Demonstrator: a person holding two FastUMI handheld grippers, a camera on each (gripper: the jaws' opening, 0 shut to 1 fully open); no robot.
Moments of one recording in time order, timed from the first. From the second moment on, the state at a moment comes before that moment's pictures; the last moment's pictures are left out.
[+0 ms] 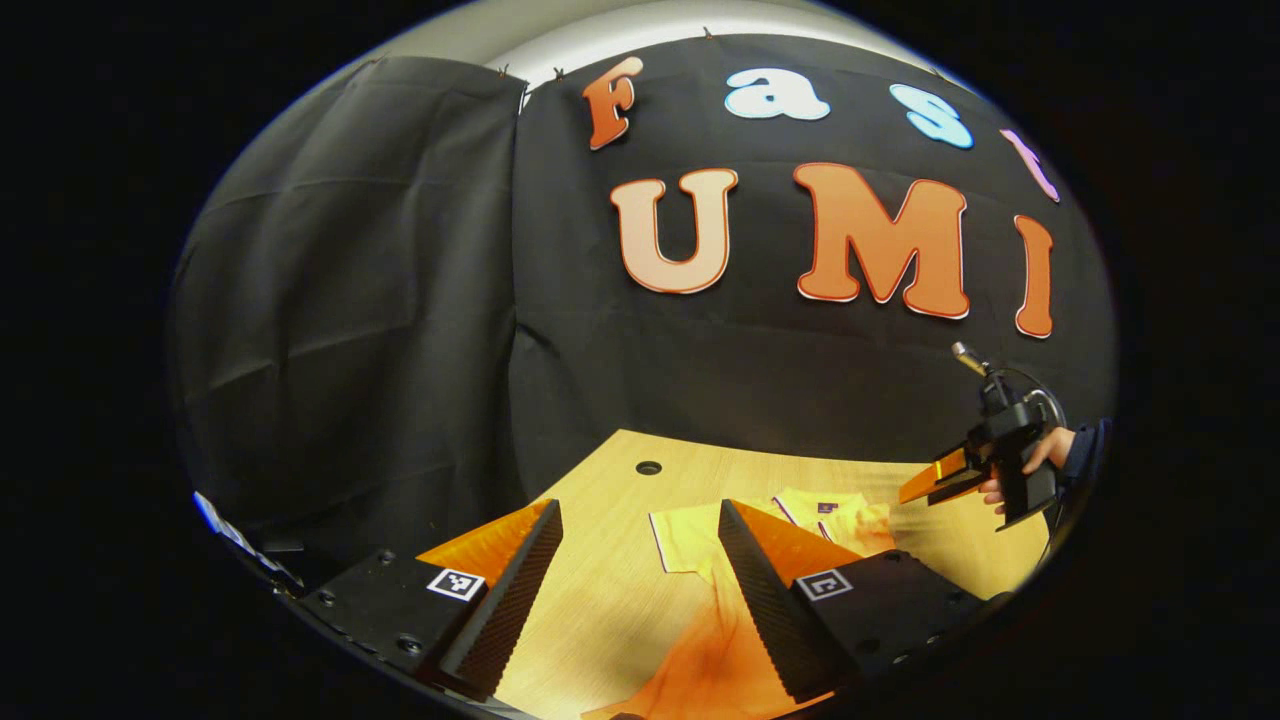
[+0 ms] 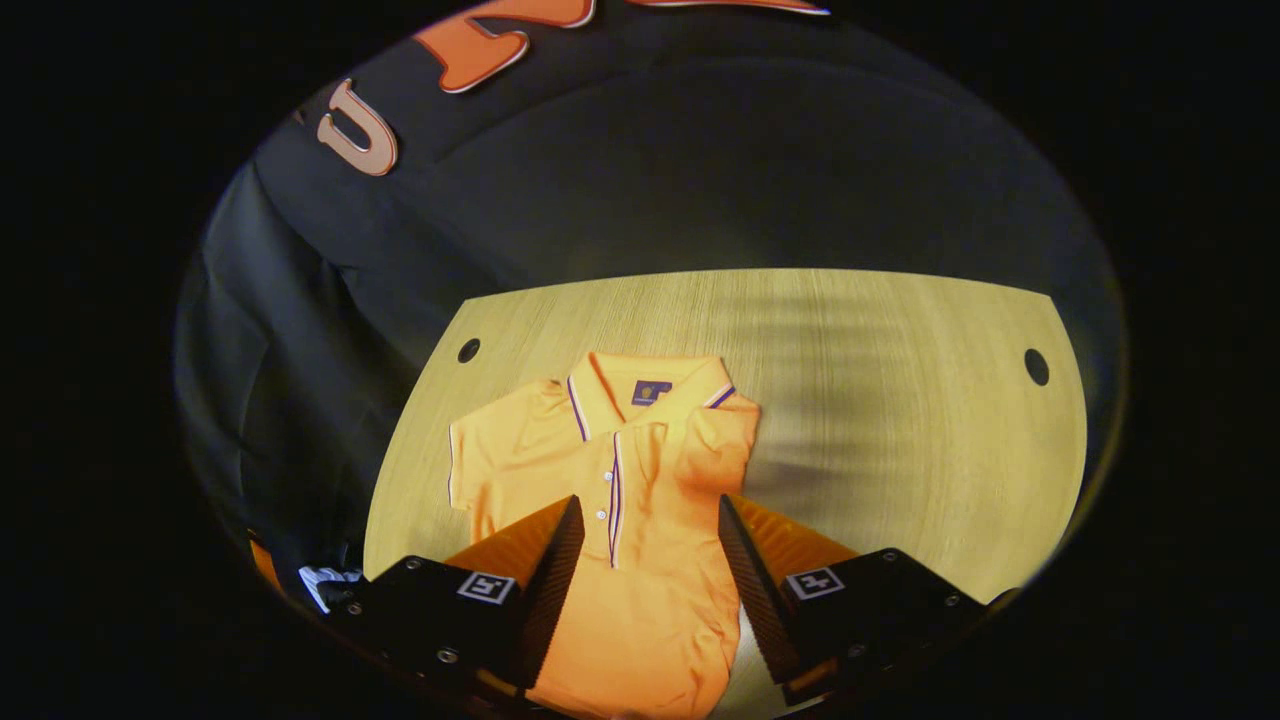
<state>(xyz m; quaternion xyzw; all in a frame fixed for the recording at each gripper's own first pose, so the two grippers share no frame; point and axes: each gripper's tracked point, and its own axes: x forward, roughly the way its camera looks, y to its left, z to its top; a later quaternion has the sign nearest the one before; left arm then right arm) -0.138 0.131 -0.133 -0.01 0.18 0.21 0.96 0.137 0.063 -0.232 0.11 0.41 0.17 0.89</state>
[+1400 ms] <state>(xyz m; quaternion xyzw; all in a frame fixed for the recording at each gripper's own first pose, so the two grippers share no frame) 0.069 0.203 -0.437 -0.07 0.64 0.11 0.76 -0.077 -0.050 -0.146 0.16 0.26 -0.11 0.95</state>
